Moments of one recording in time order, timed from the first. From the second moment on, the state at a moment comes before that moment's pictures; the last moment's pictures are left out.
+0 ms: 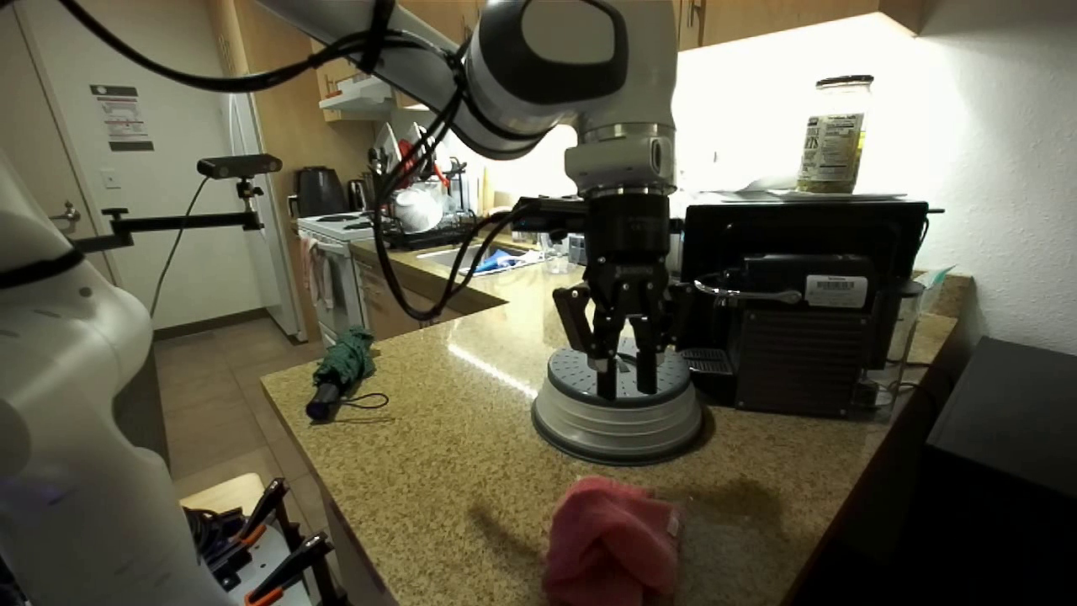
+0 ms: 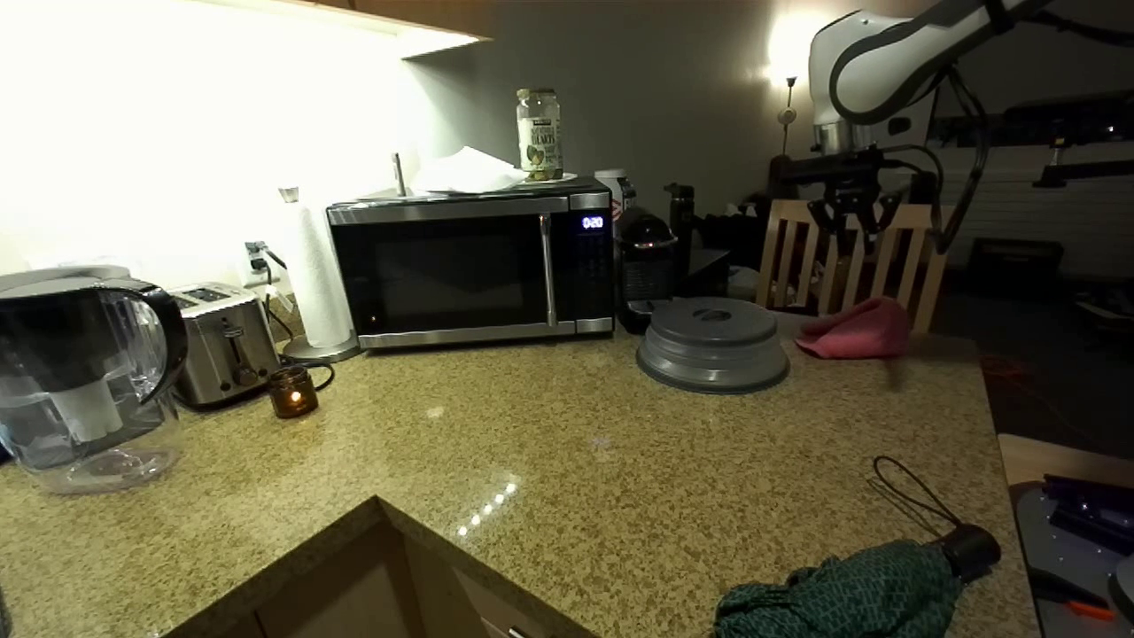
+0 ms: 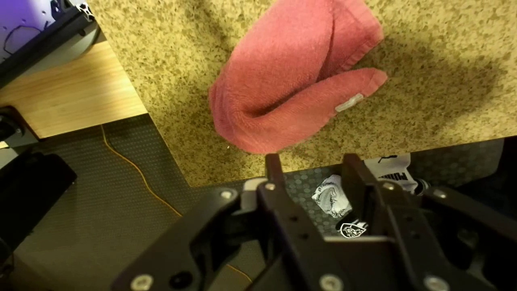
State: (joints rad) arm -0.32 -0.15 -0.20 -2.20 -0.33 1.96 1.51
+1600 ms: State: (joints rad) arm -0.19 -0.29 -0.12 -2.17 -0.32 1.96 1.11
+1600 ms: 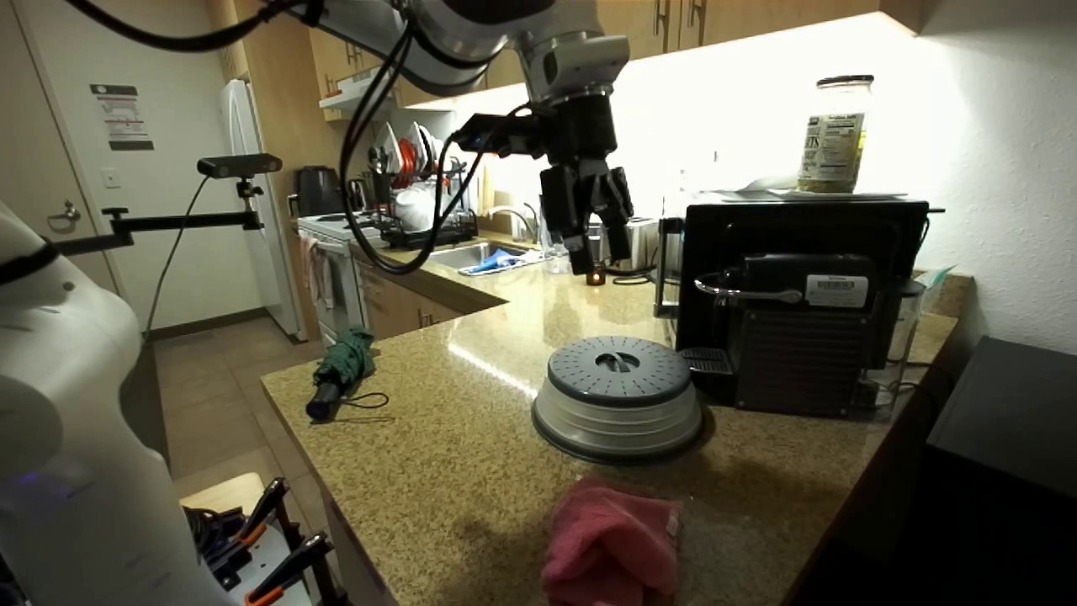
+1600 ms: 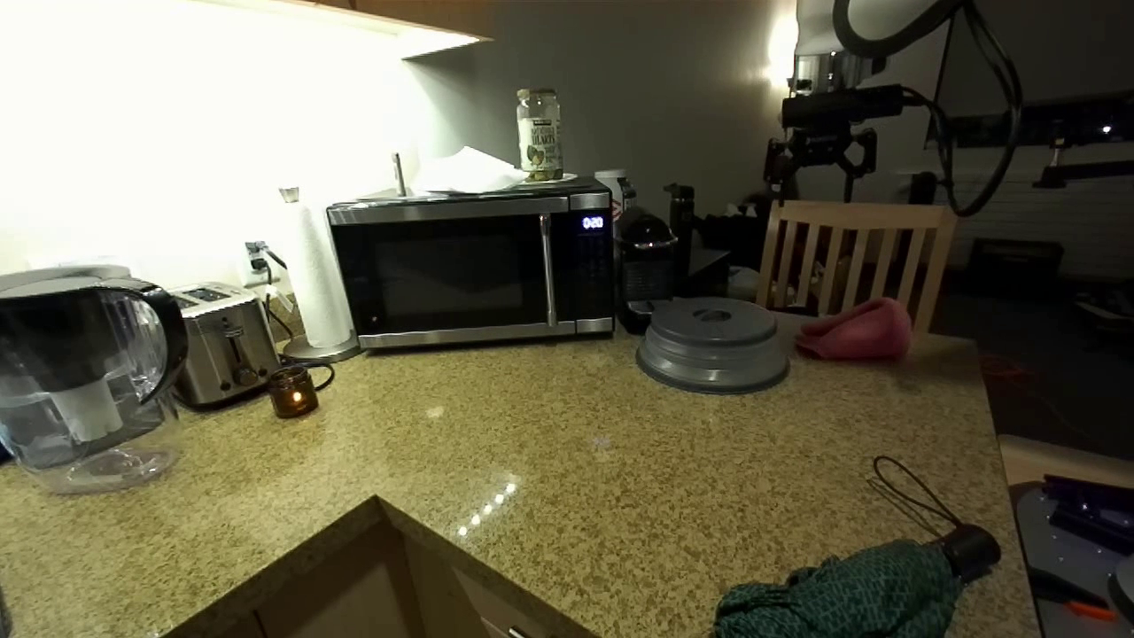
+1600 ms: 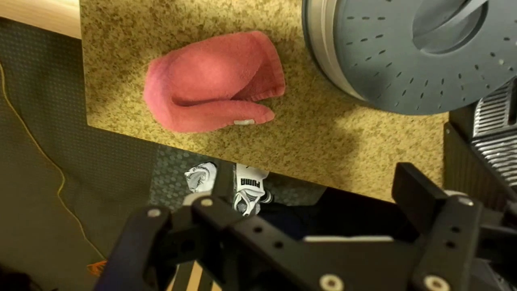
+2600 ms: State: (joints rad) arm -0.18 -0.38 -0.11 -2.23 -0.31 1.92 0.71
